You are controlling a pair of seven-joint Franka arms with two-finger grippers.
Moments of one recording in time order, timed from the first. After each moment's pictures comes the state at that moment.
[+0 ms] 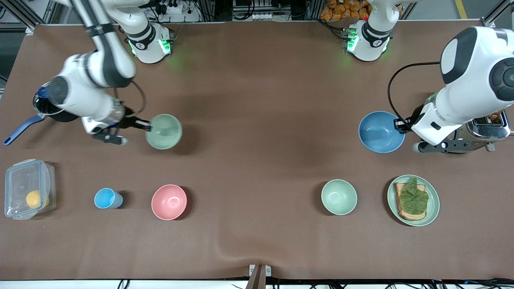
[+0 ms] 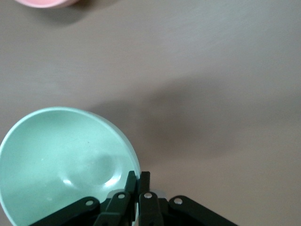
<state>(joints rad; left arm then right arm) 0.07 0.15 -0.26 -1.68 0.04 1.68 -0.24 0.15 0.04 0.08 -2.30 0.28 2.28 0.37</state>
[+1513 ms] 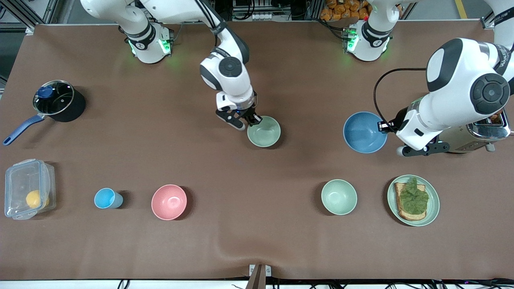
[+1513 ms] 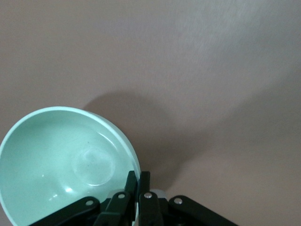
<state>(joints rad) 0.08 0.19 -0.30 -1.72 -0.04 1.71 -0.33 0.82 0.51 0.05 -1.95 -0.01 2.59 1.52</state>
